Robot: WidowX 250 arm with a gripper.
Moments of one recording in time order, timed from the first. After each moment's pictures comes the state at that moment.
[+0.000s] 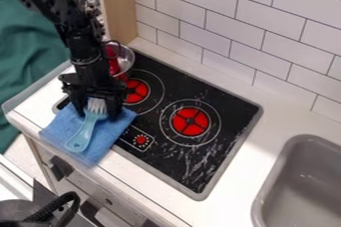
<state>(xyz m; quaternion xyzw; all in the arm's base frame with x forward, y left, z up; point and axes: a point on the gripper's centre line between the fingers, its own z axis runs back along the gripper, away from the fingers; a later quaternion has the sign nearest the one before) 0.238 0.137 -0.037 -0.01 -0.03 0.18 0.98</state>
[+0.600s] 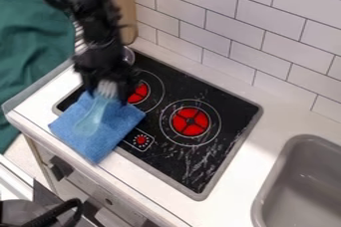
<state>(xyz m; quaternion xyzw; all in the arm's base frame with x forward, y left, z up) 0.261 0.108 0.006 0.03 -0.07 0.13 0.99</state>
